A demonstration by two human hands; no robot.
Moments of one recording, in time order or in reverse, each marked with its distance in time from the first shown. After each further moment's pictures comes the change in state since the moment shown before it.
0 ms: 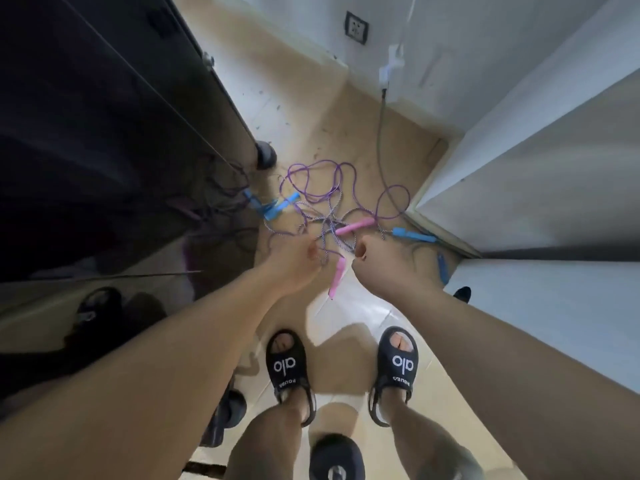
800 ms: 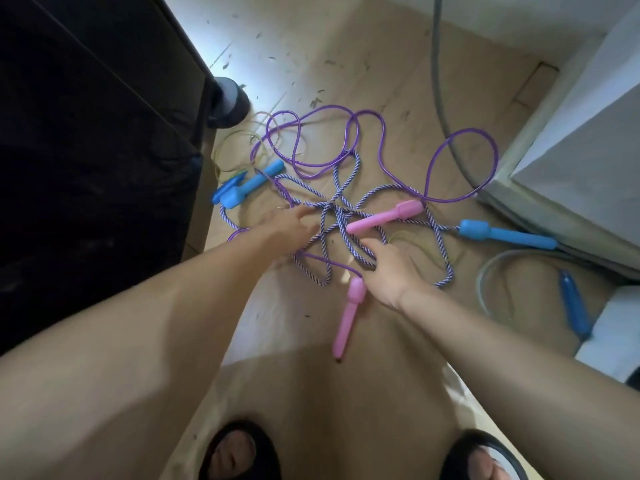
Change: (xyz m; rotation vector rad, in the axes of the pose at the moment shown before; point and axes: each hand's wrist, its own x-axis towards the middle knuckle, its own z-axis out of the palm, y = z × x) left_hand 0.370 -0.159 0.205 0.094 0.125 -0.187; right_hand 0.338 0.174 0.249 0.109 0.010 -0.101
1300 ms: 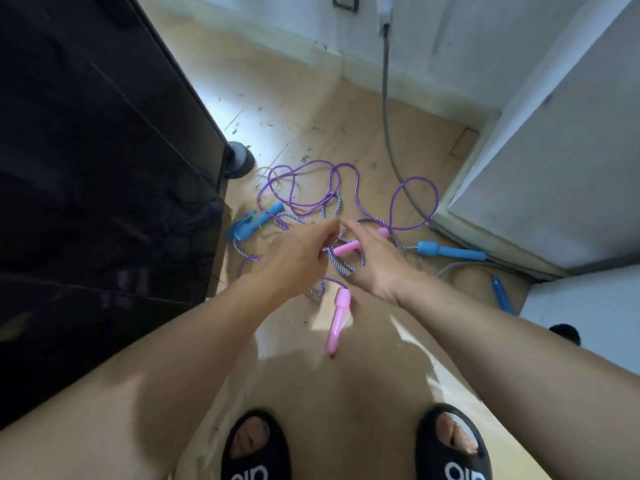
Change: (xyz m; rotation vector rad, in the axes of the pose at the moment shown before) left_hand -0.160 0.044 -0.061 0.004 0.347 0.650; right_hand -0.105 -0.067 -0.083 0.066 0.092 -0.202
